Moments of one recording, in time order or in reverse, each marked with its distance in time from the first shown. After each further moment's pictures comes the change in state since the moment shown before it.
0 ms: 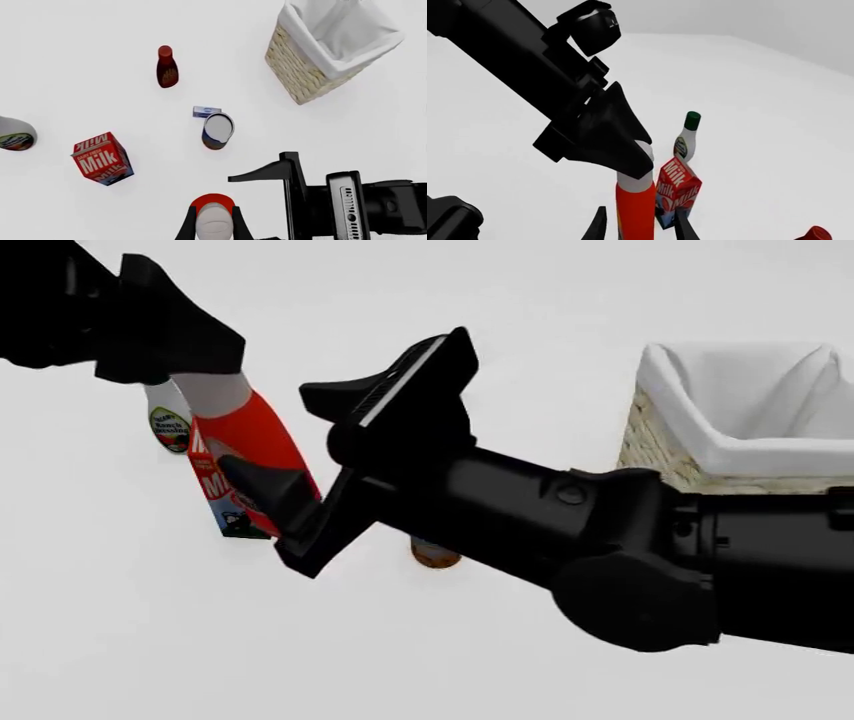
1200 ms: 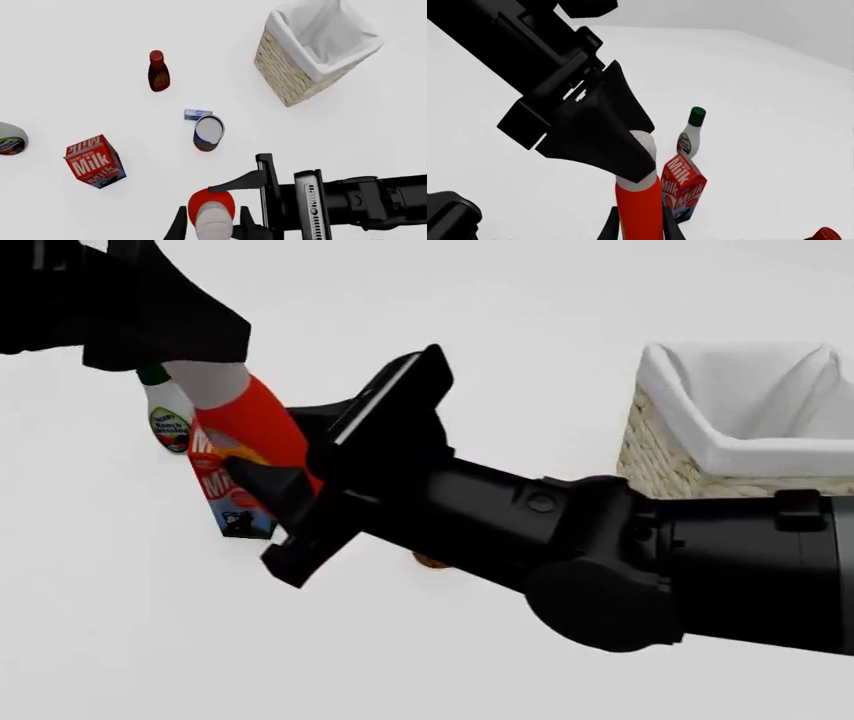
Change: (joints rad) left arm -0.045 -0.013 -0.037 0.025 -0.036; right arm 0.006 0.049 -0.015 -0.012 0.000
